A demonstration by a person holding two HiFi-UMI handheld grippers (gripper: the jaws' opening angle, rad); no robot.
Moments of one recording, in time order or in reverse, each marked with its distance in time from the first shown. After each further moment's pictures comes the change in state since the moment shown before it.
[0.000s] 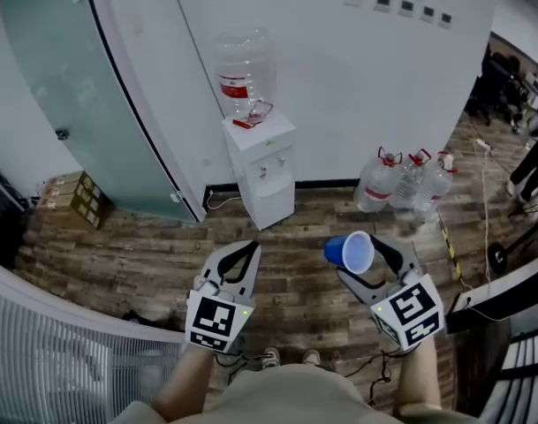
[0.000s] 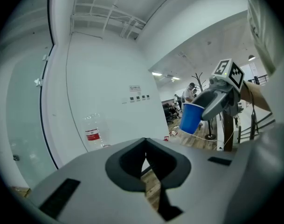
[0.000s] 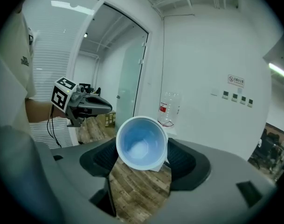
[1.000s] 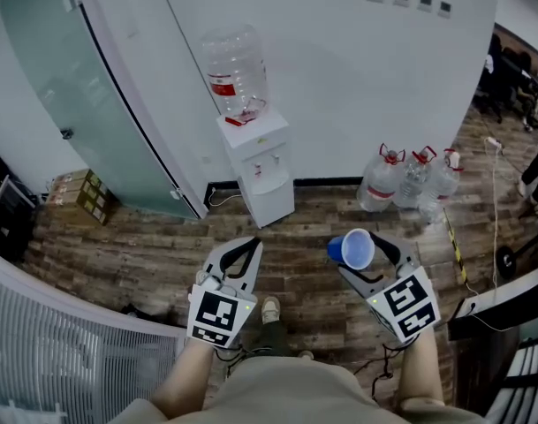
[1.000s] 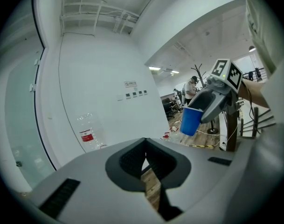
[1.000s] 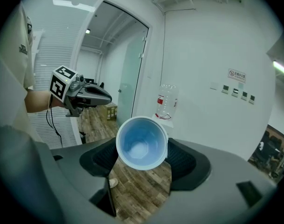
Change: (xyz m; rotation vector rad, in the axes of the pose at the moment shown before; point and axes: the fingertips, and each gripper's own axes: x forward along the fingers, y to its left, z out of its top) left arm 0.064 -0.064 0.007 0.056 0.052 0.029; right arm -0.012 -0.073 -0.069 -0.037 0.039 0.039
